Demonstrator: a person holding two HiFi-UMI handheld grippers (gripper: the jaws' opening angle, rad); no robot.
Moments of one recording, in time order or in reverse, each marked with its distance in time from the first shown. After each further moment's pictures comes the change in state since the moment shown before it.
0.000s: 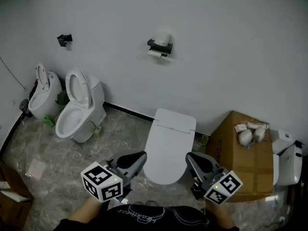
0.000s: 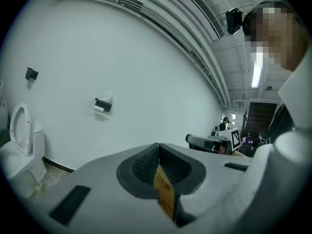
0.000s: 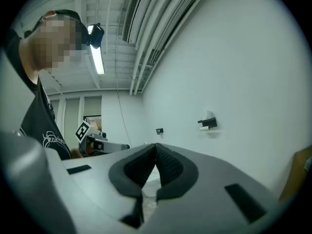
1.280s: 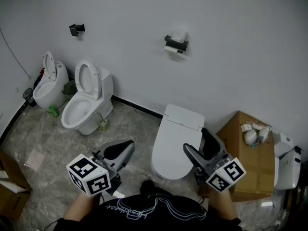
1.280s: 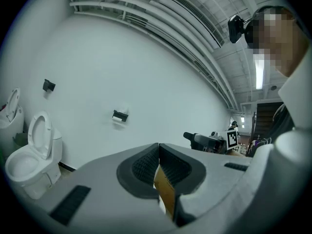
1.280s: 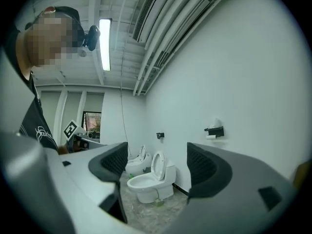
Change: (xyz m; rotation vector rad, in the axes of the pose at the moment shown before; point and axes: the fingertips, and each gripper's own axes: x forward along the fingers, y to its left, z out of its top) left arm -0.114 0.054 0.013 0.011 -0.104 0.110; right arm 0.063 0.046 0.009 -0.111 -0.060 -0.010
